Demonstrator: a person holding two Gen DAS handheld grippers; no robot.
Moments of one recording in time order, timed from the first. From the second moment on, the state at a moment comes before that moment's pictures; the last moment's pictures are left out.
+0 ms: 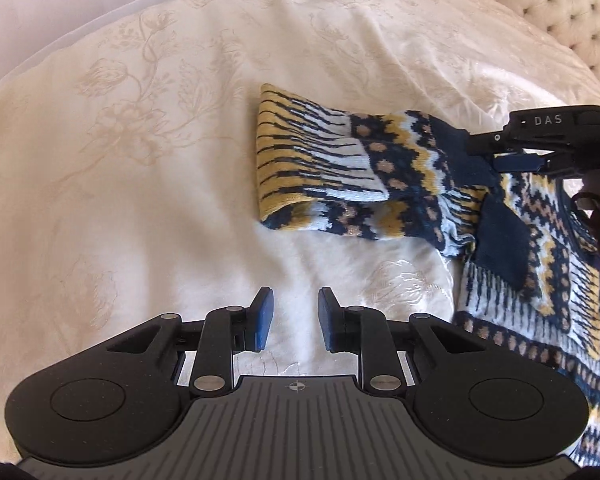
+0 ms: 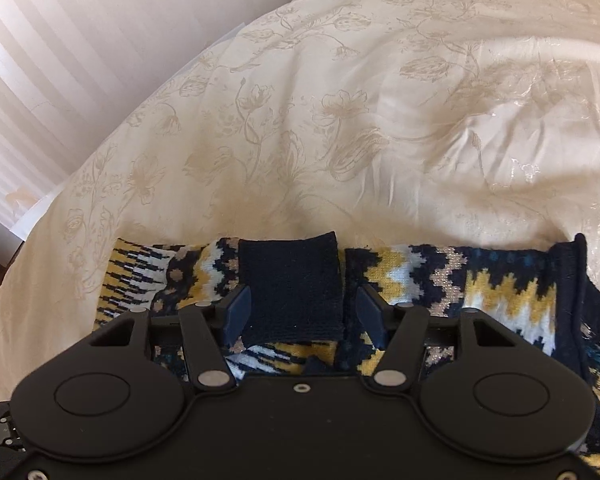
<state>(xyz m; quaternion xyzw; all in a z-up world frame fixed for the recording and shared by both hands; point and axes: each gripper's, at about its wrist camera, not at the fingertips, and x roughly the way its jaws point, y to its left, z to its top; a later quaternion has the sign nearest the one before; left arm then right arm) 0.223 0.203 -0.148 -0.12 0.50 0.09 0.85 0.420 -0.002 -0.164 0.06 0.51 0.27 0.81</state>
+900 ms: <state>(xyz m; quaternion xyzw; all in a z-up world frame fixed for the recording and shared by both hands) 0.214 0.134 -0.114 -0.07 0.46 0.01 0.88 0.313 -0.138 -0.015 0.14 0.40 0.21 0.88</state>
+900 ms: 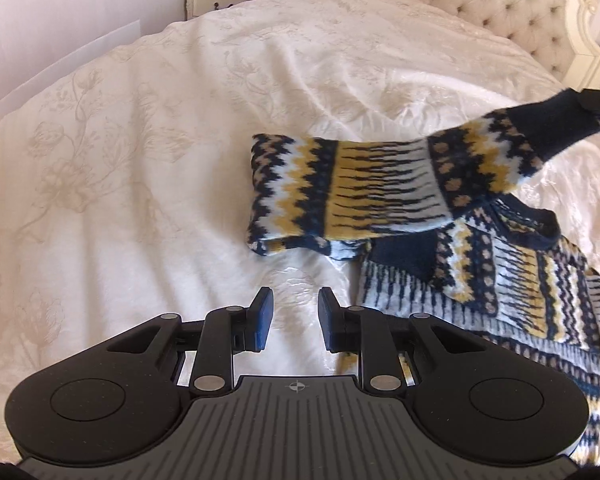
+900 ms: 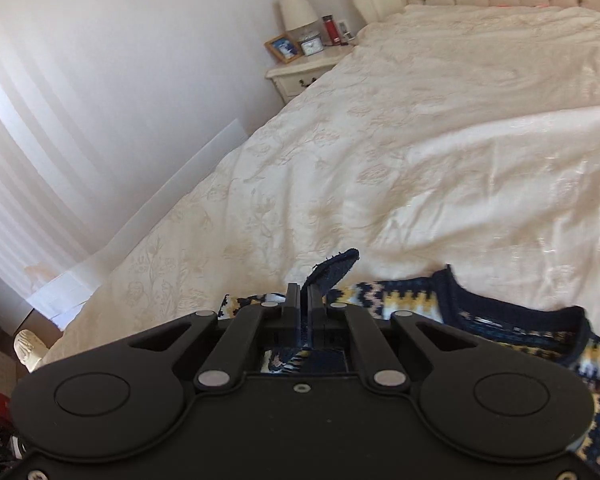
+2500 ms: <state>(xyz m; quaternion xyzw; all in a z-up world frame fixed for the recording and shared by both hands) 0.353 0.054 -0.167 0.06 0.51 -0.05 0.86 0.239 -0.315 -0.184 0.22 0.53 -0.04 0.82</state>
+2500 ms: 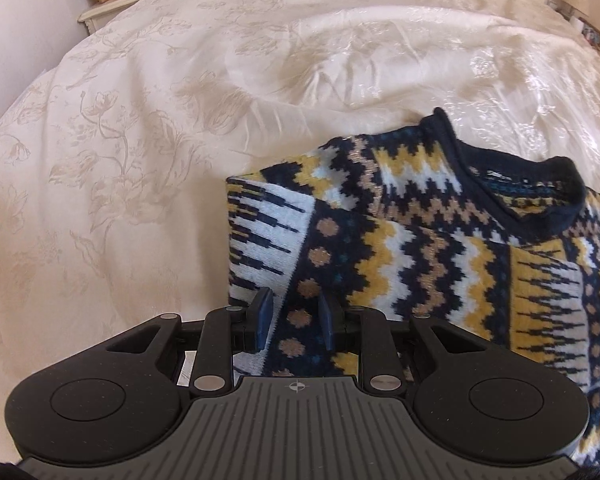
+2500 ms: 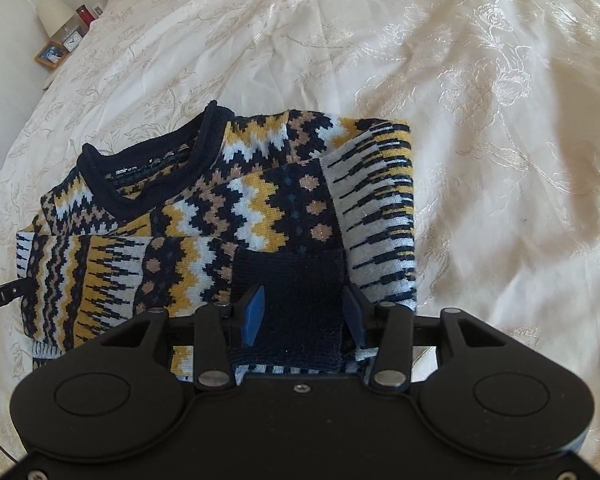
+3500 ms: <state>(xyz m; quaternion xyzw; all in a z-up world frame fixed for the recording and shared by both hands) 0.265 0.075 -0.155 0.02 0.52 -0.11 0.84 0.193 -0.284 -0.162 0.18 0.51 -0.01 0.84</state>
